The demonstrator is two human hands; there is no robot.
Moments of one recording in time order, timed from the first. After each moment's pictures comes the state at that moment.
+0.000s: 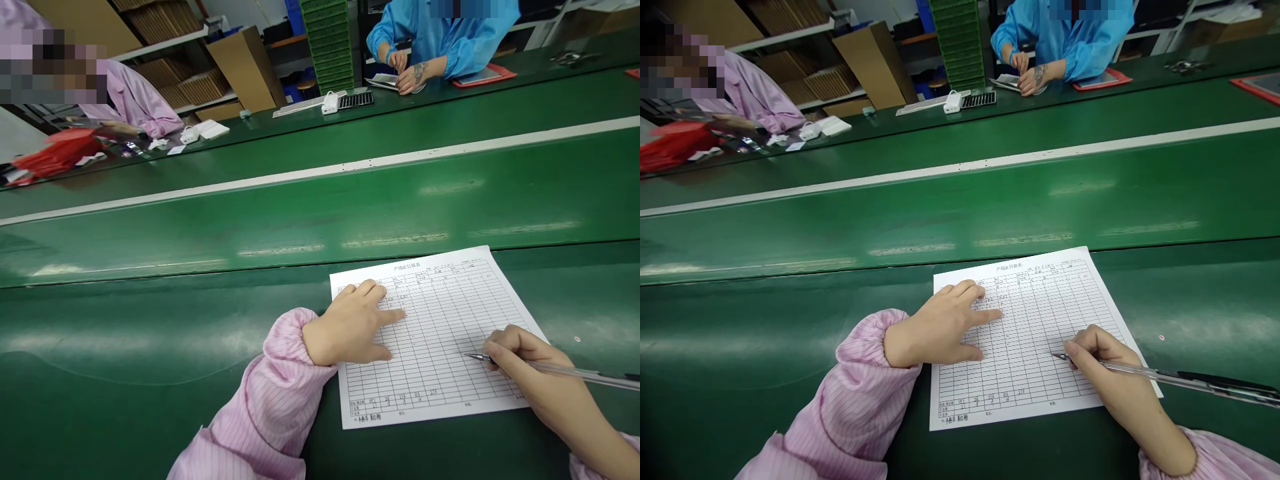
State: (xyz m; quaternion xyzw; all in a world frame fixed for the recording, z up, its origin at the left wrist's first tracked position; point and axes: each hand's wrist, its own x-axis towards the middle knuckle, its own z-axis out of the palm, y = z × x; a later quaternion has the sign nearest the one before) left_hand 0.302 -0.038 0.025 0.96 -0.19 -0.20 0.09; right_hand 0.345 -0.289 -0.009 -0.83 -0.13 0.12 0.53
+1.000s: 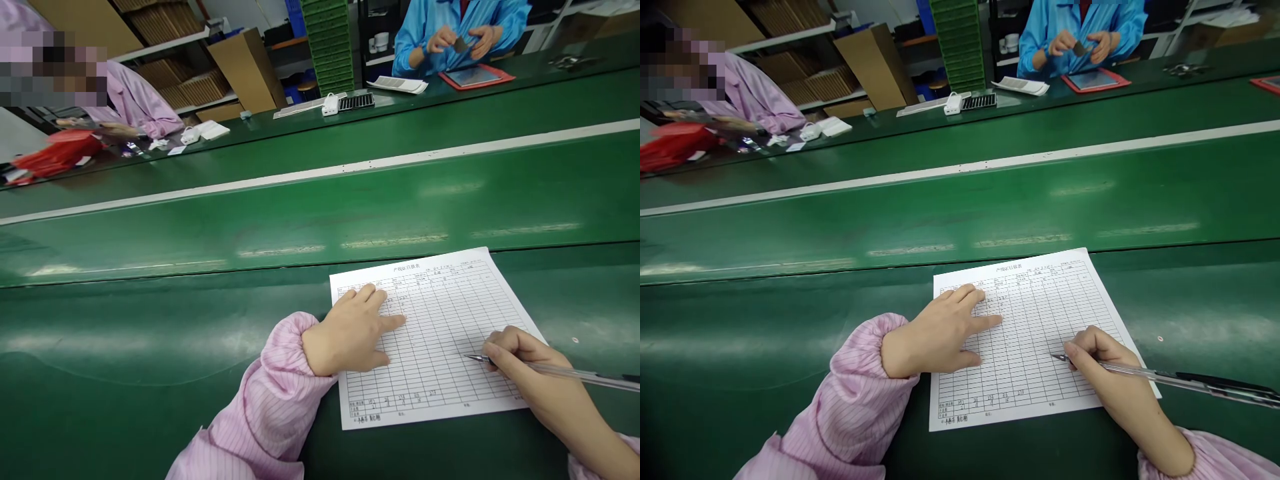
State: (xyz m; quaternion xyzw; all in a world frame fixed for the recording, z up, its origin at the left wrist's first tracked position) left_hand 0.296 -0.044 0.034 0.95 -0.18 -0.22 0.09; right_hand 0.346 -0.291 -0.011 -0.82 -0.16 0.10 0.53
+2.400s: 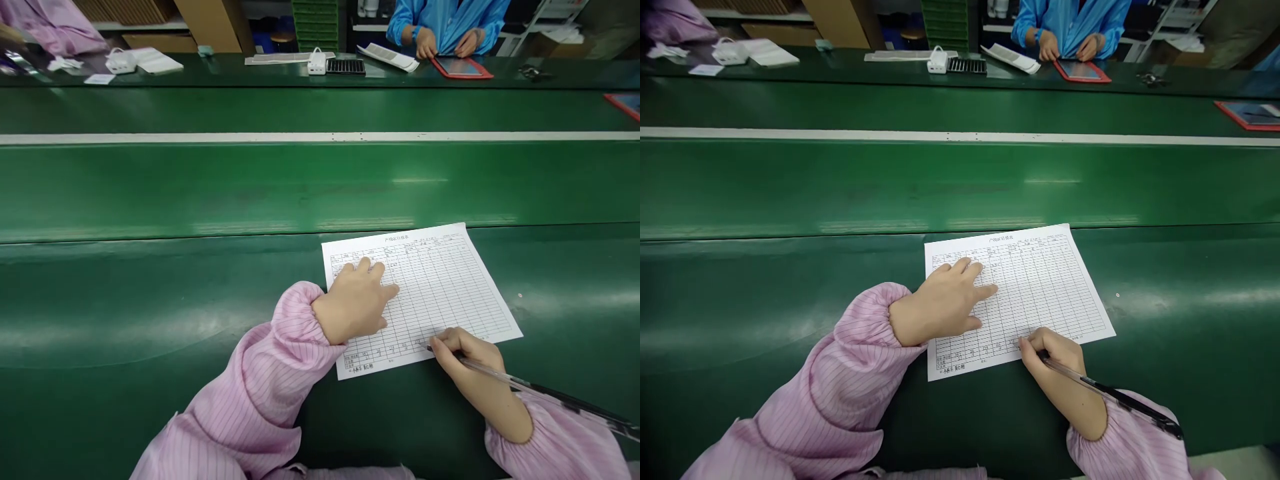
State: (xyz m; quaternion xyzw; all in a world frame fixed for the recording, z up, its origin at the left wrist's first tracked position) left_hand 0.287 -0.054 0.028 0.96 -0.18 -0.19 0.07; right_hand 0.277 -0.266 -0.010 -0.86 -0.25 0.01 0.44
